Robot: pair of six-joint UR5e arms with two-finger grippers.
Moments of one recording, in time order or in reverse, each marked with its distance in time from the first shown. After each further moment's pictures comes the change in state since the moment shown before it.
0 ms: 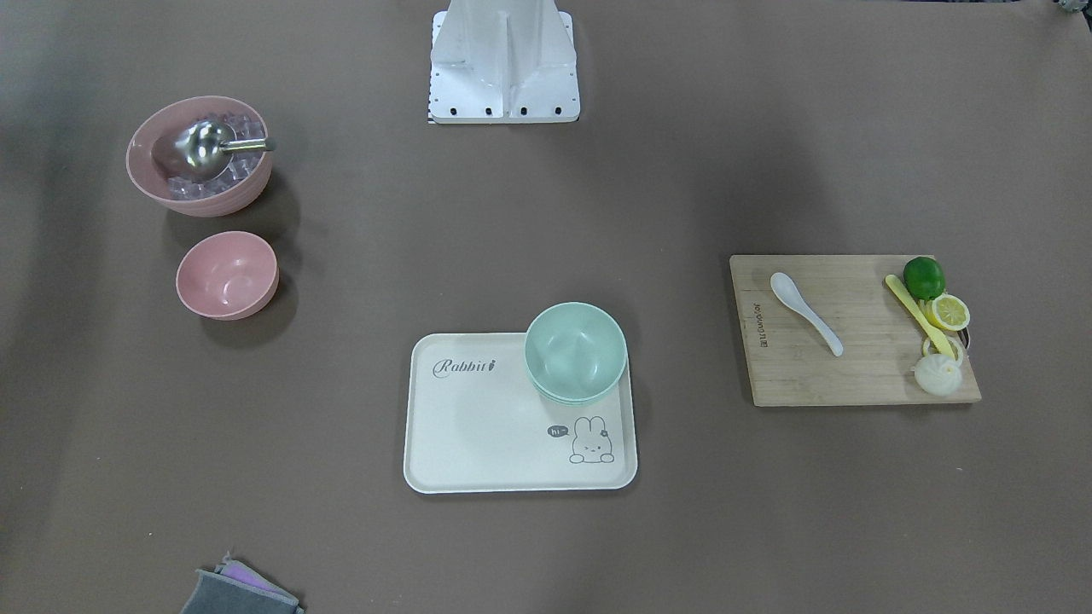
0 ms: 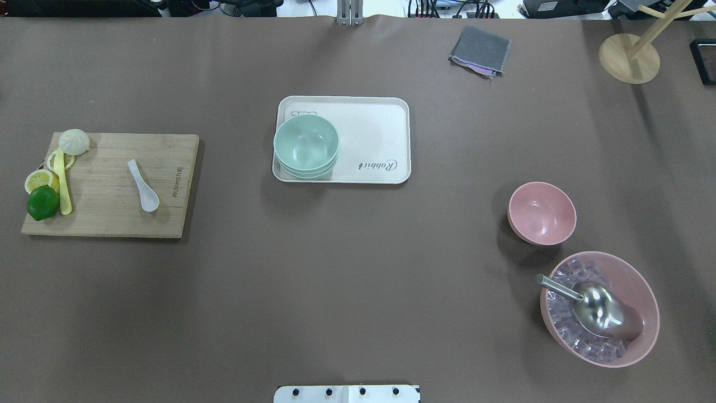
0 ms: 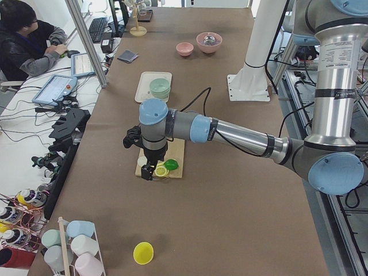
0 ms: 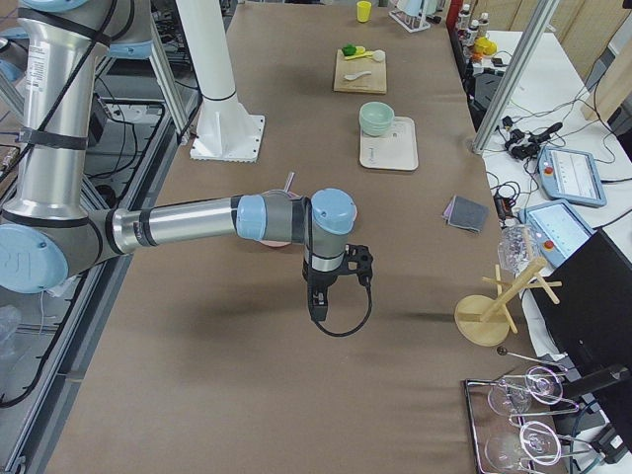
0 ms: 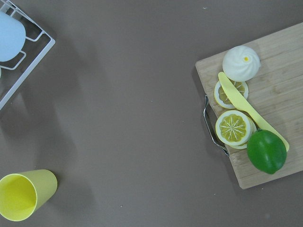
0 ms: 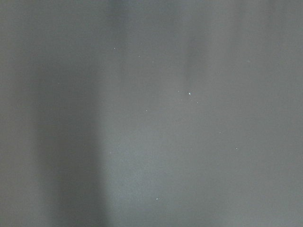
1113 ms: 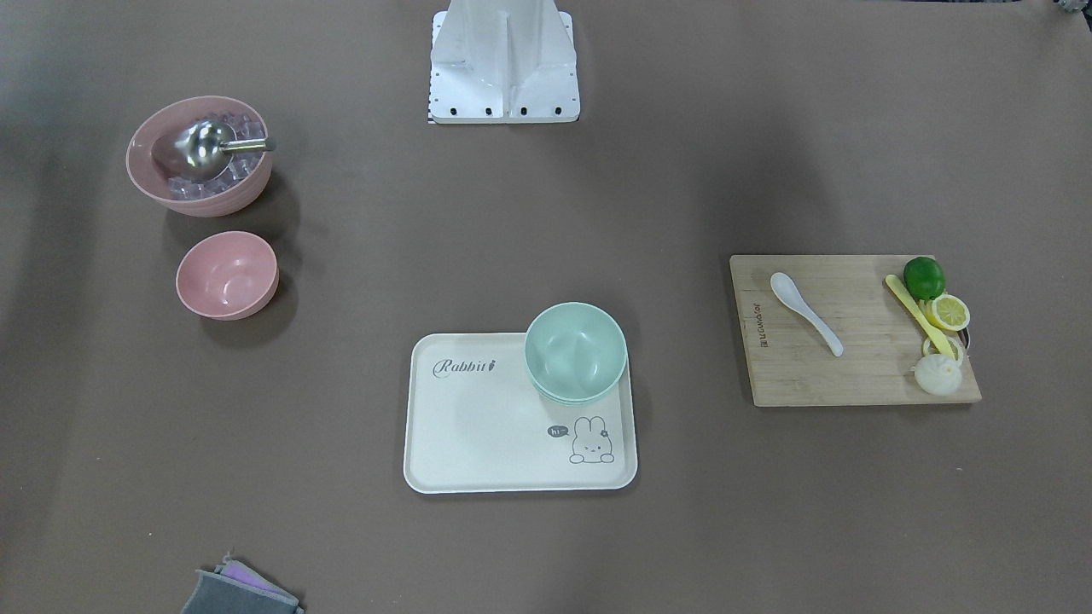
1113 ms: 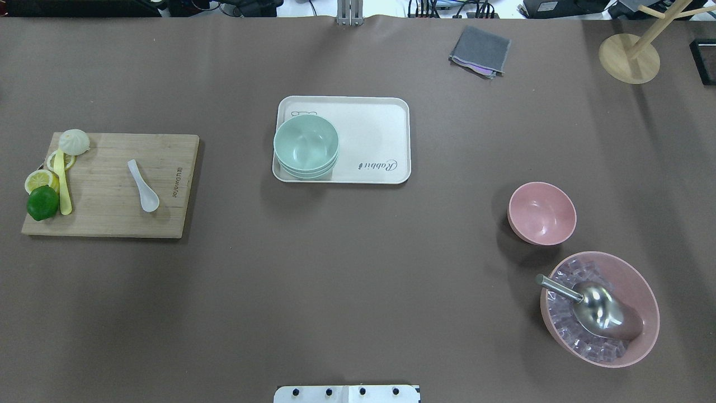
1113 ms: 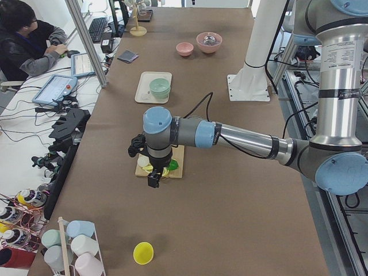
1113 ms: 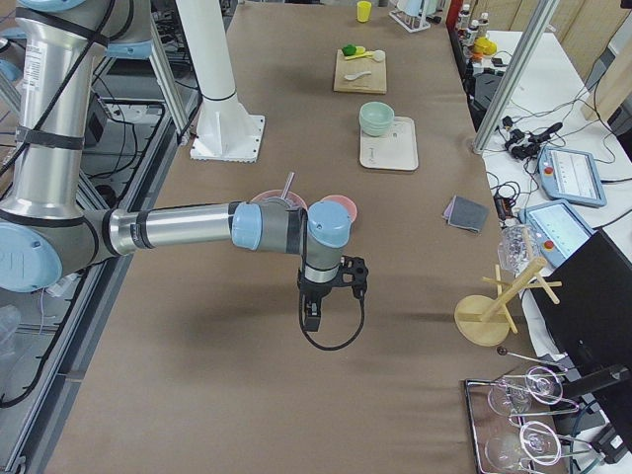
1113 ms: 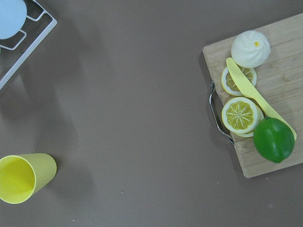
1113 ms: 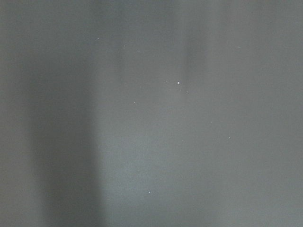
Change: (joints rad) left arm -0.003 0.053 0.007 0.013 0.001 0.000; right arm 0.022 -0.030 -0.032 -0.001 0.000 0.003
